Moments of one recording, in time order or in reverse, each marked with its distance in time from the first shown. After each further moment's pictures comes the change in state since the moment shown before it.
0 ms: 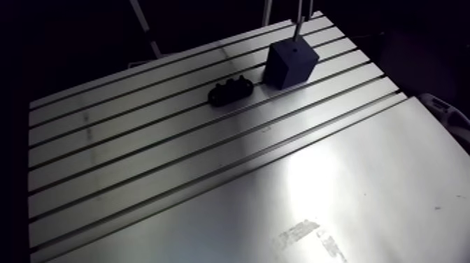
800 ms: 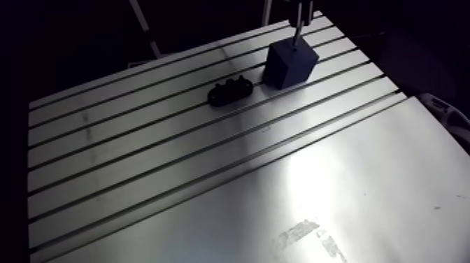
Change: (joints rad) arm -0.002 0.000 0.017 -0.010 -0.003 0.000
